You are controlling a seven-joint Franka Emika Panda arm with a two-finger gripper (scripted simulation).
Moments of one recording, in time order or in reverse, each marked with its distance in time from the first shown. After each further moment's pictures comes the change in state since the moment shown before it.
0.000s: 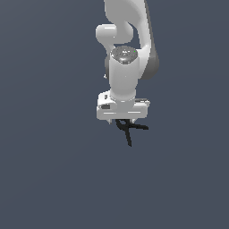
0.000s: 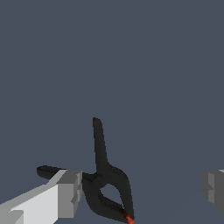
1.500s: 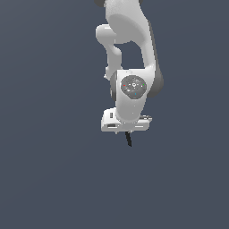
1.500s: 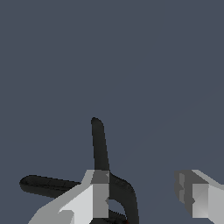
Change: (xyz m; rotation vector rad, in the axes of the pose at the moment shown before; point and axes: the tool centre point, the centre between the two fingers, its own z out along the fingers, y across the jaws) arm 0.015 -0.011 0.055 -0.035 -0.153 -0.022
